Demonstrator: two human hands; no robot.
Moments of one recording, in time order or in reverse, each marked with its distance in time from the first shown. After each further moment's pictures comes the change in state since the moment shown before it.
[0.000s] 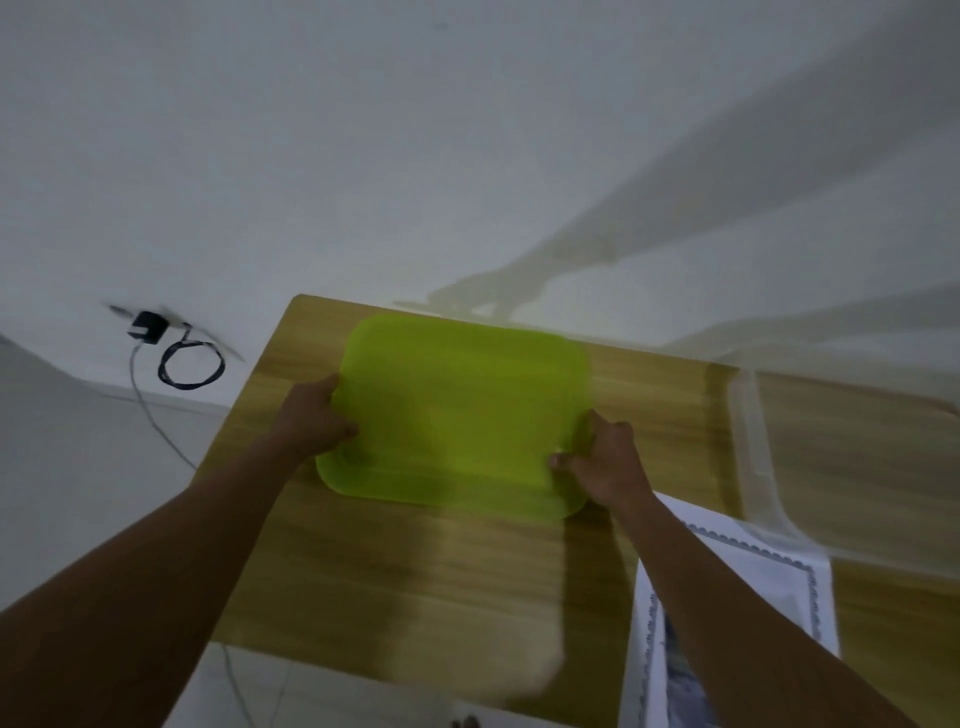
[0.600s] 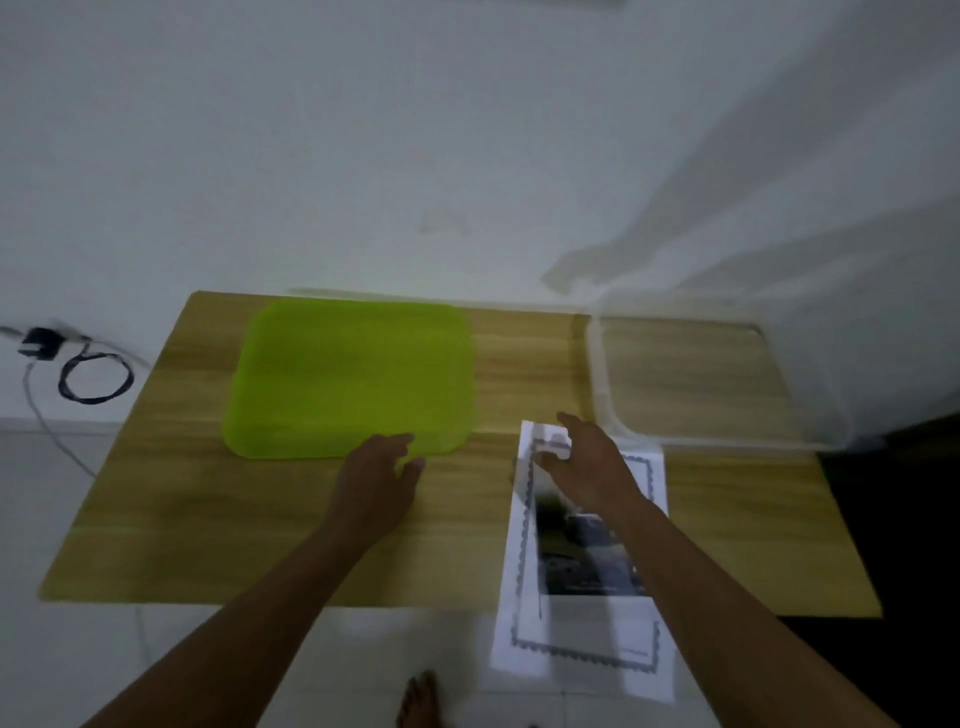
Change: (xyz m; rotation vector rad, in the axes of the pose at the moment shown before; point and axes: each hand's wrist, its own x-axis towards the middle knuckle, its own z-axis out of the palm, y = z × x) left_hand -0.164 0.097 0.139 -0.044 0.155 0.422; right_hand -0.138 0.048 -0.088 -0.143 0.044 0.050
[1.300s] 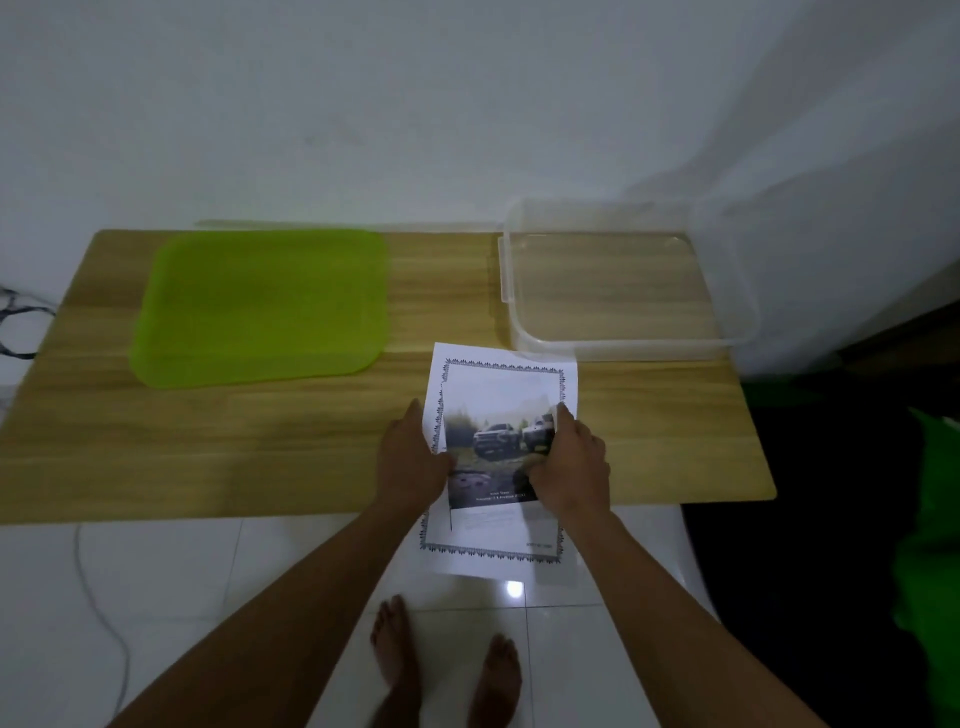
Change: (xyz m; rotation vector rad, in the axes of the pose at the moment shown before) left_hand -0.079 0.110 0.121 -0.014 -0.209 -0.278; right_hand -0.075 0.136 0.016 -0.050 0.168 0.138
